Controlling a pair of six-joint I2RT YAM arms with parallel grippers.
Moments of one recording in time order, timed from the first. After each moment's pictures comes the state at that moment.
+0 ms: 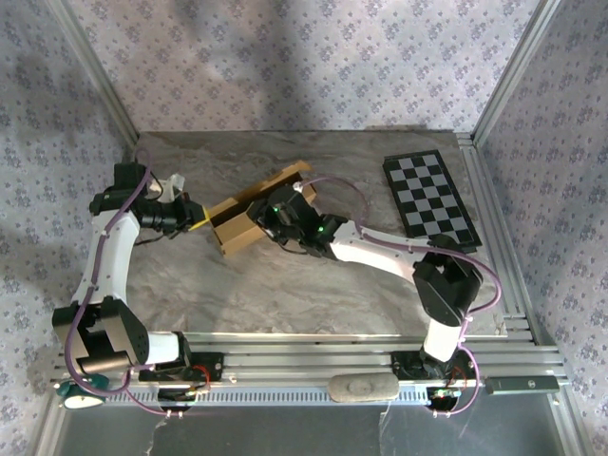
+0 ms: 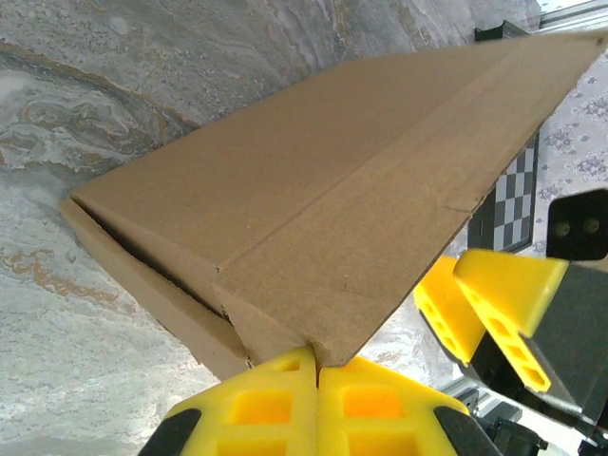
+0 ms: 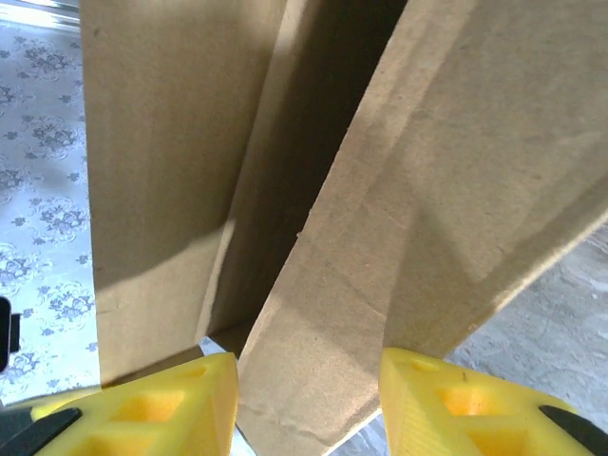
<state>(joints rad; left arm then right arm) 0.13 1.32 1.19 -1.03 0.72 -0.26 0.93 1.79 1.33 -0.06 0.03 1.39</state>
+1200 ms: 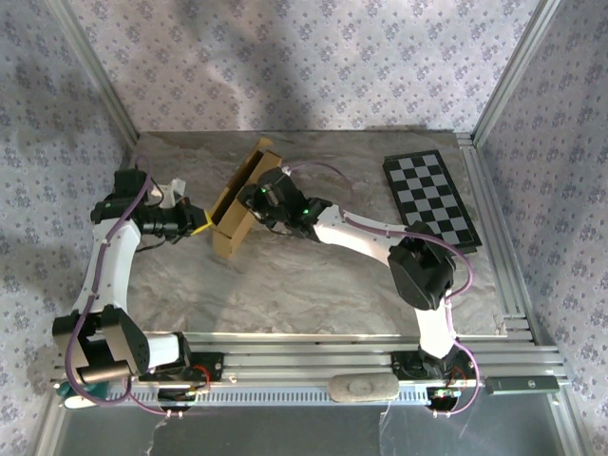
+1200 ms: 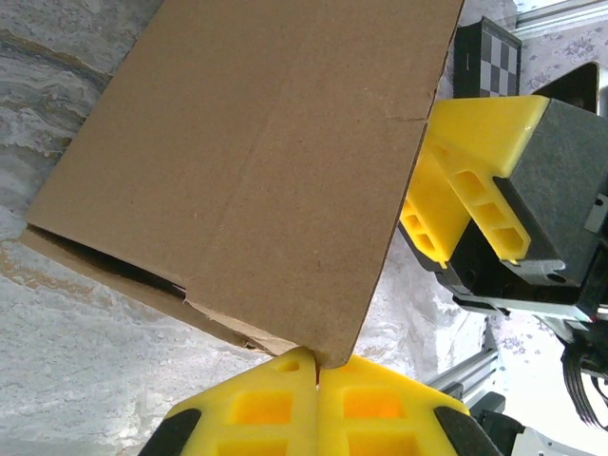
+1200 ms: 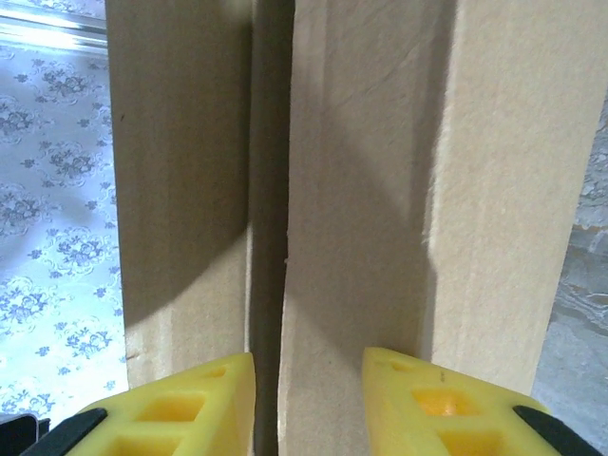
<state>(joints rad) 0.13 1.27 1.12 -0.99 0.76 -0.28 0.90 1.96 1.55 -0.07 -0.01 1.37</state>
